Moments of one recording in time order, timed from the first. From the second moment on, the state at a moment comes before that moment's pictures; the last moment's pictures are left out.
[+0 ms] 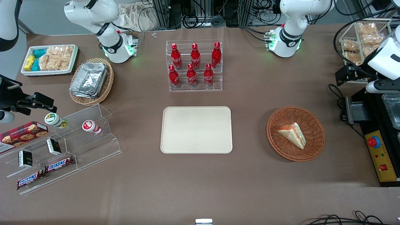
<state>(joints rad) 0.02 -0.02 -0.11 -1.54 0.04 1.51 -0.02</state>
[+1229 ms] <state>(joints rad) -0.01 0.27 -0.17 -1.75 0.02 1.88 -0.84</state>
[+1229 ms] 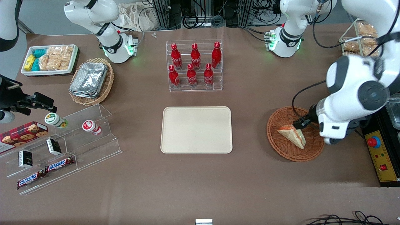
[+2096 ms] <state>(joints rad) 0.00 0.46 -0.15 -1.86 0.13 2.17 -1.12</state>
